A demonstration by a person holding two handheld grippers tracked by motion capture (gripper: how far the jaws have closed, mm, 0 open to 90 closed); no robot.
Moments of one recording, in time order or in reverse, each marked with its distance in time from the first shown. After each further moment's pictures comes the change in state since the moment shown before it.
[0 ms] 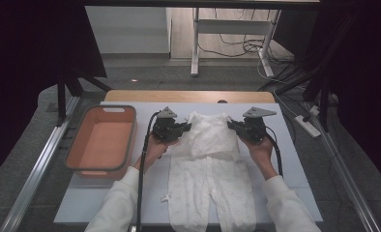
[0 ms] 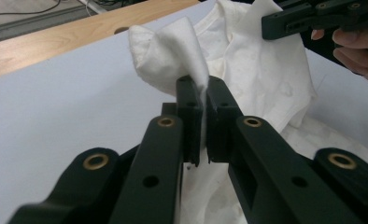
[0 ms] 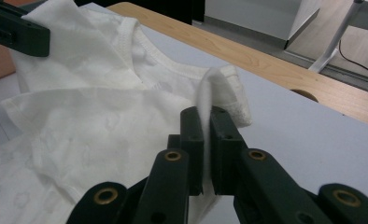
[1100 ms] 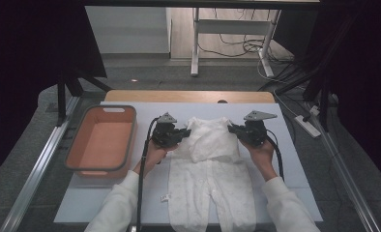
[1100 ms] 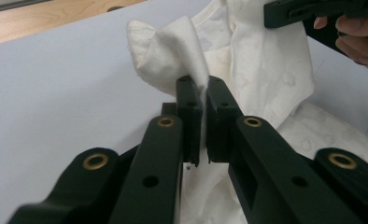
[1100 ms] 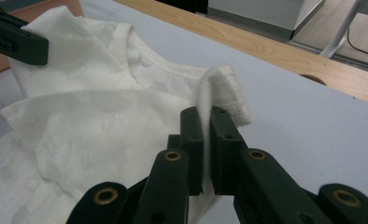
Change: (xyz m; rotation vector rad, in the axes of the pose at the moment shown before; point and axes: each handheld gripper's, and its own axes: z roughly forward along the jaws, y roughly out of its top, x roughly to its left) left arm -0.005 -0.015 -0.001 0.038 -0.009 -0.019; right arm 0.002 -0.010 -0.003 0.026 0.013 0.024
